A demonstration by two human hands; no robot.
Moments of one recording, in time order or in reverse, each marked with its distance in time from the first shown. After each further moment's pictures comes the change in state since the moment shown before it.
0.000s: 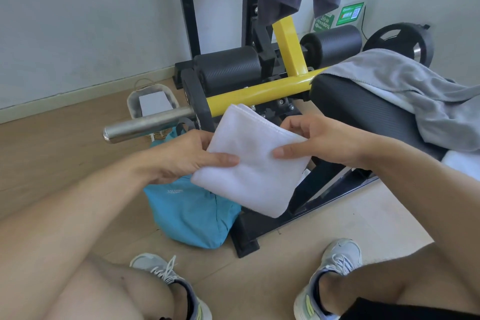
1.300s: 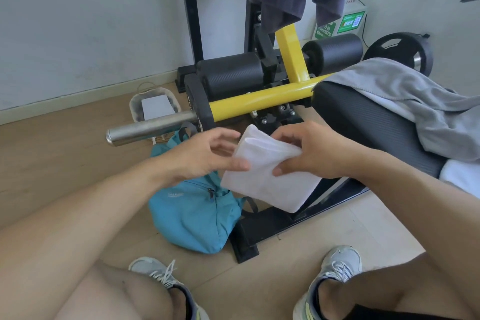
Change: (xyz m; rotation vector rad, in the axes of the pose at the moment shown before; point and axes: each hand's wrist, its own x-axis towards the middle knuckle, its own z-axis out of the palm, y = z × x) left_hand 0.011 -0.003 0.004 0.112 0.096 0.039; right_hand 0.008 -0.001 0.009 -0.416 0.105 -0.107
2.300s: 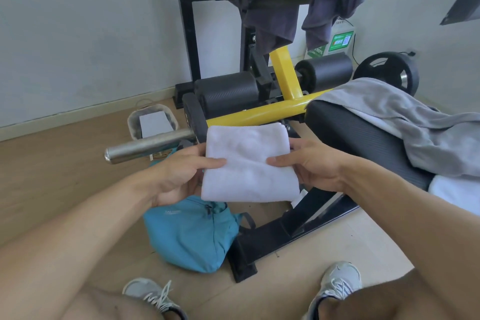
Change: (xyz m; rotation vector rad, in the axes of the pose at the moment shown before) left_hand -0.008 0.007 -0.009 -0.551 -0.022 -0.139; right_hand 0.016 0.019 0.002 0.966 -0.123 0.279
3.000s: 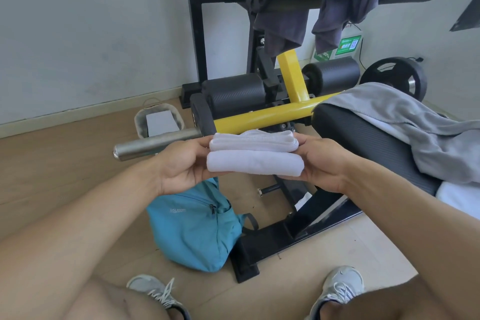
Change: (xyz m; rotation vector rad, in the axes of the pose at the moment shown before) left_hand 0.006 0.010 -0.014 -0.318 -0.047 -0.014; right_hand -0.007 -0.014 0.020 0.102 0.167 -0.017
